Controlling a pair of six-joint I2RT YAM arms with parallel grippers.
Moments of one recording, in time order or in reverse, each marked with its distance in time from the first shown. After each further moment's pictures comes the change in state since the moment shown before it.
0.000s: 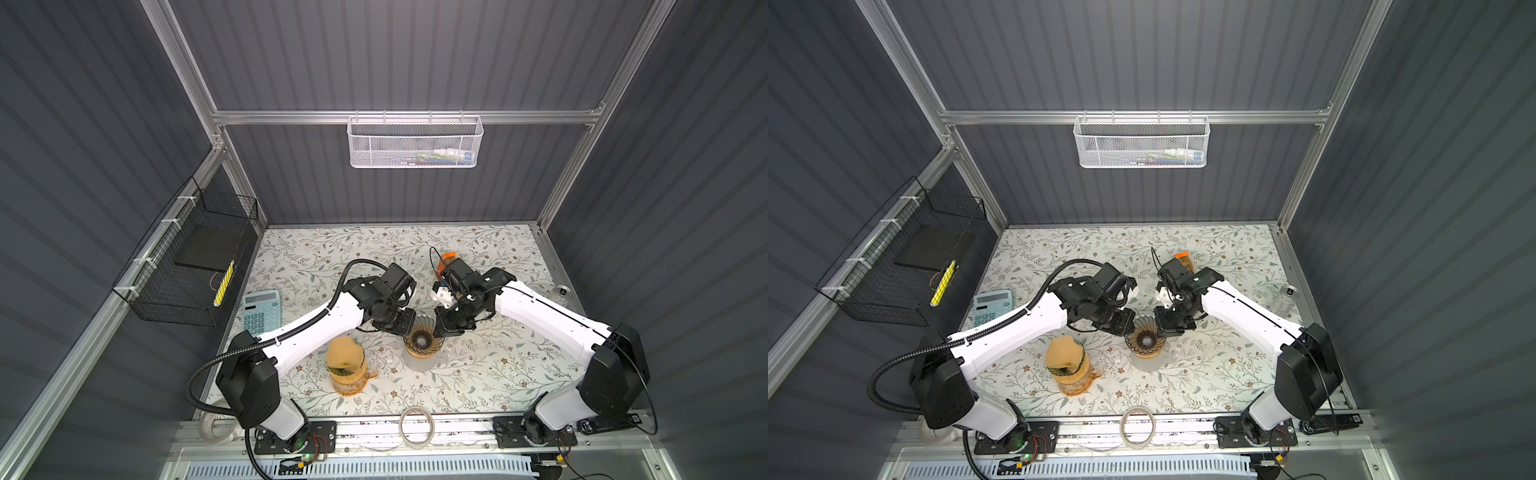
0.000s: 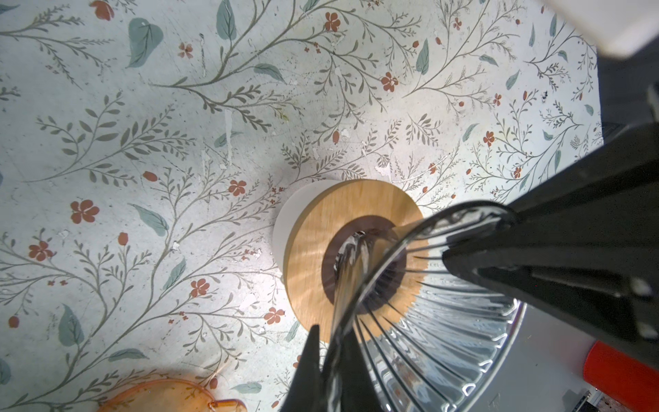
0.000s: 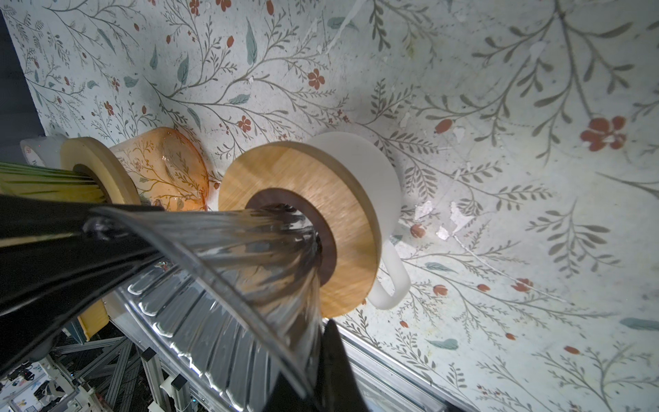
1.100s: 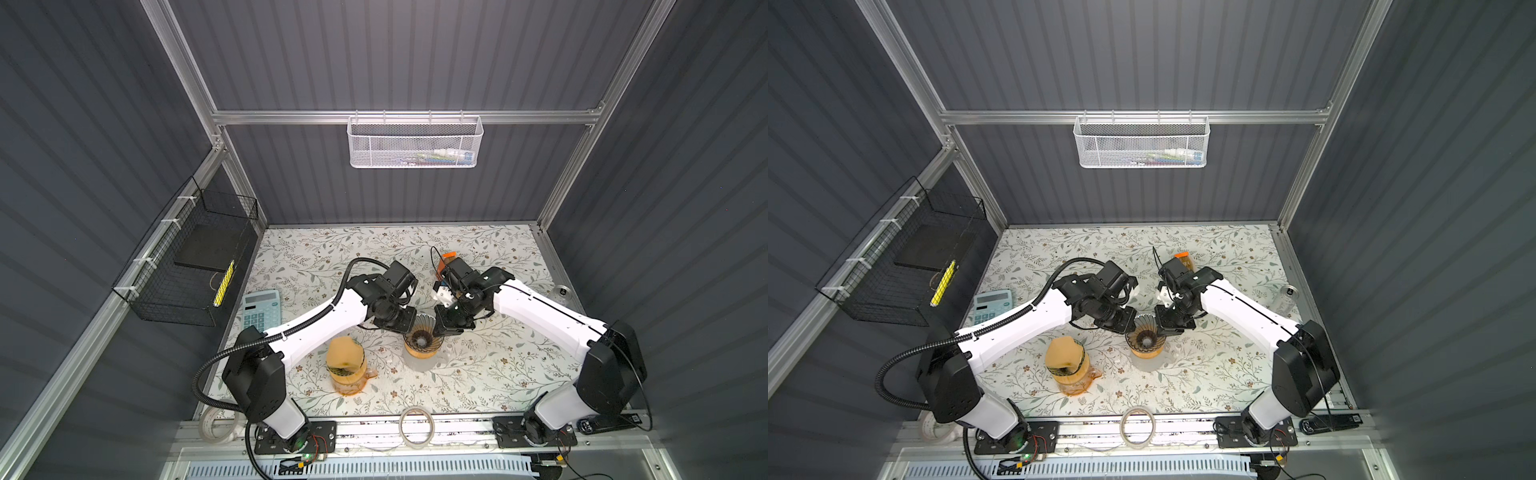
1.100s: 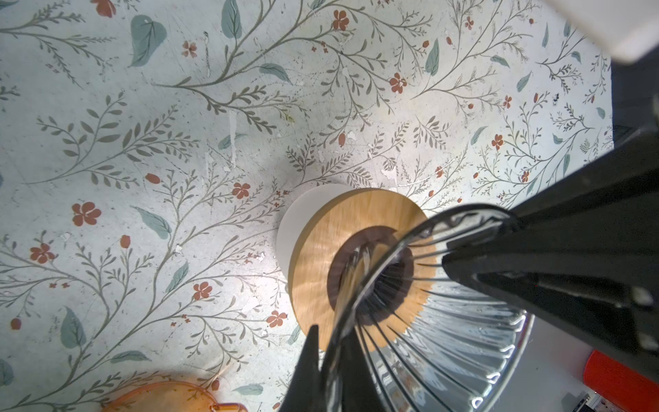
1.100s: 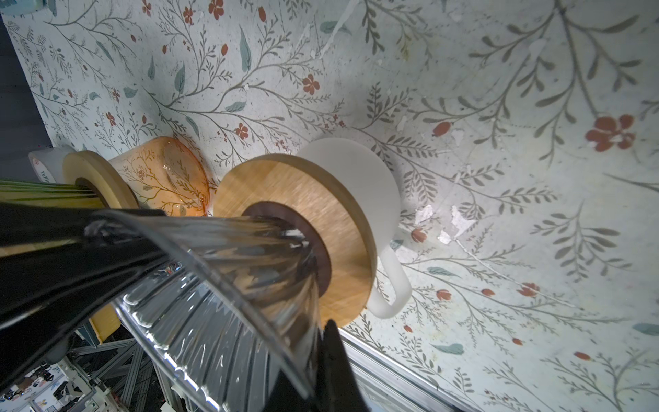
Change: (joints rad) left arm 0.005 0.037 0.034 -0.023 -0.002 0.000; right arm -0.013 0.015 -0.010 0.018 -0.012 0.014
